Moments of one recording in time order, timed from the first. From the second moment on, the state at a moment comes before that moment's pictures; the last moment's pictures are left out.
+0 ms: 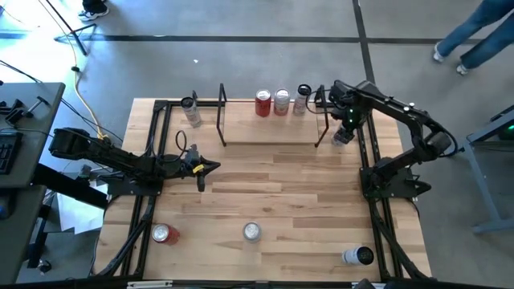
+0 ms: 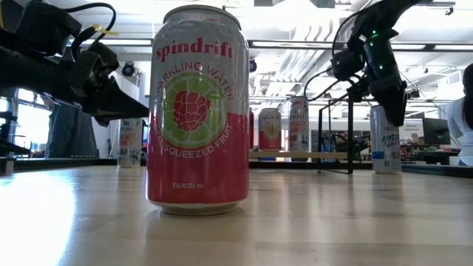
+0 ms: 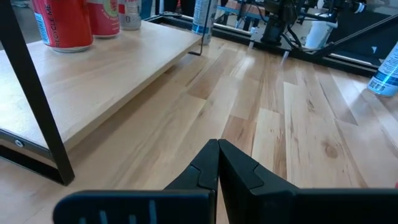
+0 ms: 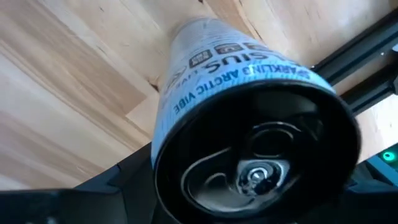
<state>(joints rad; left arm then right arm) -0.07 1.03 0.01 0.75 -0.33 -0.27 -0.89 1.44 1.09 -1.34 0.12 -0.21</state>
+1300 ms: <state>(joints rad) -0.07 1.03 0.01 0.75 -0.32 -0.27 -0.89 1.44 1.18 -1.30 0.10 -0.29</state>
